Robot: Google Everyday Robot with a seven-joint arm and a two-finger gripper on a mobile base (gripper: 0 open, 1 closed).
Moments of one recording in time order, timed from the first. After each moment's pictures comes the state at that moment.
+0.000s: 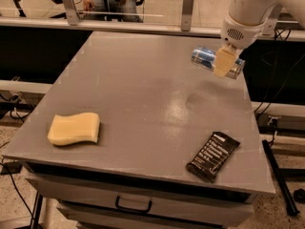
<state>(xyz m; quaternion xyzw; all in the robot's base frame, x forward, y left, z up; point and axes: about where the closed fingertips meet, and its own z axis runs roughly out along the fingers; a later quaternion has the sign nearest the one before) 0.607 -0.209 0.908 -0.45 0.88 -0.07 0.11</state>
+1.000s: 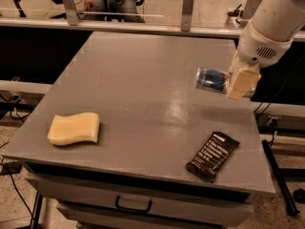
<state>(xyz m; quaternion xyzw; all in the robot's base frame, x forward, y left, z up) 0.530 -0.207 0.906 -0.61 0.78 0.00 0.11</state>
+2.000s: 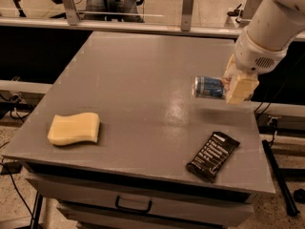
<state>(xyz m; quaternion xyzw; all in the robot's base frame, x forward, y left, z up) 0.528 -0.203 0.895 -0.67 0.73 -0.02 0.12</state>
